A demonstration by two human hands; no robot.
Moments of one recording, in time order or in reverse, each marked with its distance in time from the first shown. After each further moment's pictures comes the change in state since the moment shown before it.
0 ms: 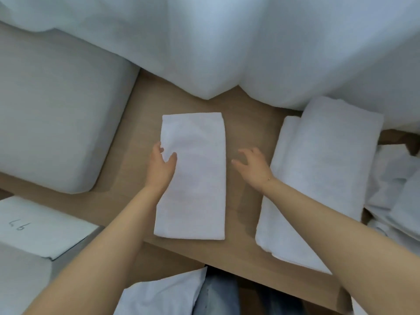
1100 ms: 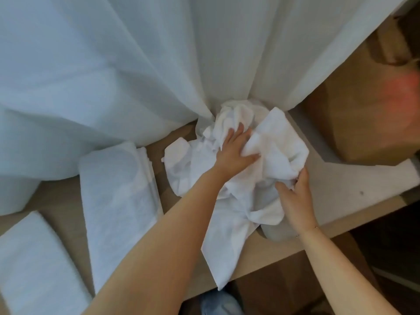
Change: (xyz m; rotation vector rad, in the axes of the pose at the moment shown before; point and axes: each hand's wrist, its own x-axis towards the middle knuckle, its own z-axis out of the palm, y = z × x) left_hand -0.347 0.323 0.538 0.467 -0.878 0.836; right_hand -0.347 0.418 -0.256 1.017 0.956 0.259
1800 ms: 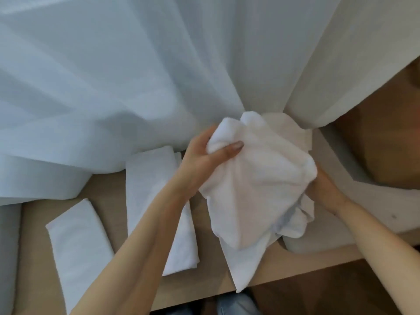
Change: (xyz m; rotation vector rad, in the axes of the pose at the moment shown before) left_hand -0.139 0.067 -0.150 -0.624 0.268 0.024; right_hand 0.055 -0.052 -0.008 -0.447 -0.446 -0.238
